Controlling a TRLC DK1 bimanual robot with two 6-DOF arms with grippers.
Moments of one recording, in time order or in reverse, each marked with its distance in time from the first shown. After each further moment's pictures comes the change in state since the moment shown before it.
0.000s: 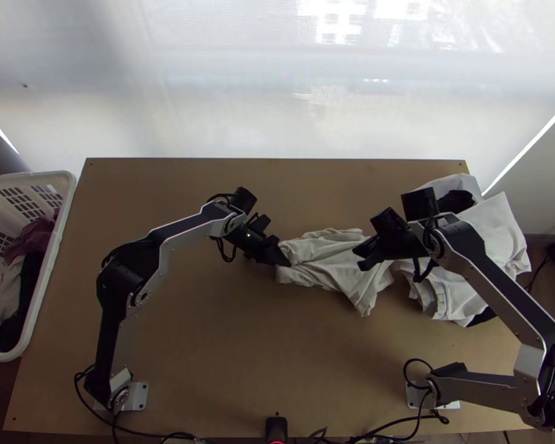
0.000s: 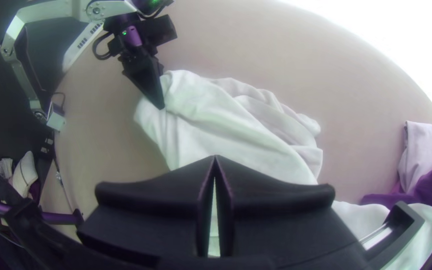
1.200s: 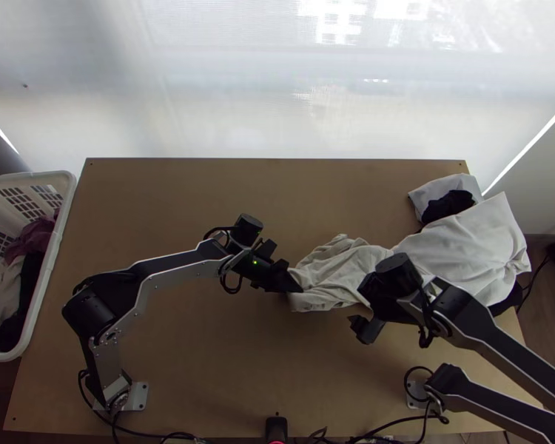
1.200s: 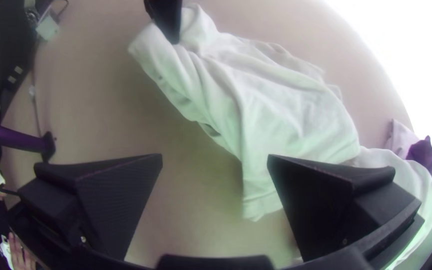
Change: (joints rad) left arm -0.147 -0.283 -0.401 0.522 -0.019 -0.516; right arm 0.422 -0.373 -0.273 -0.124 0.387 0.061
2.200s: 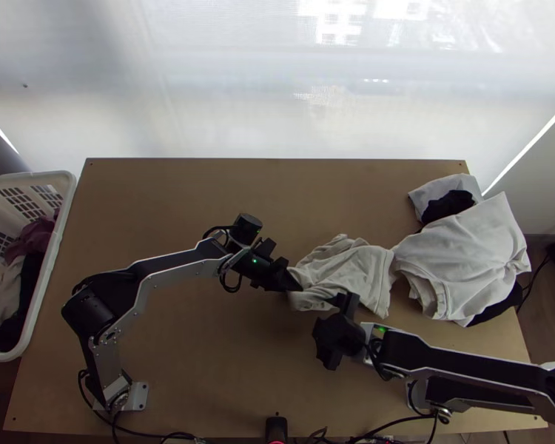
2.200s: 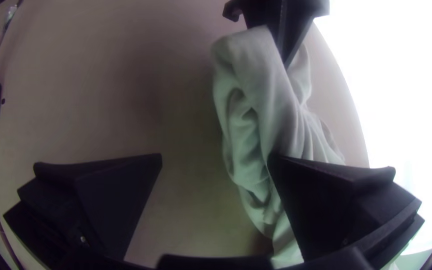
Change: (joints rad) left arm 0.007 -0.003 0.004 0.003 0.006 -0.025; right arm 0.486 0.190 -0.248 0.576 0.430 -0.066
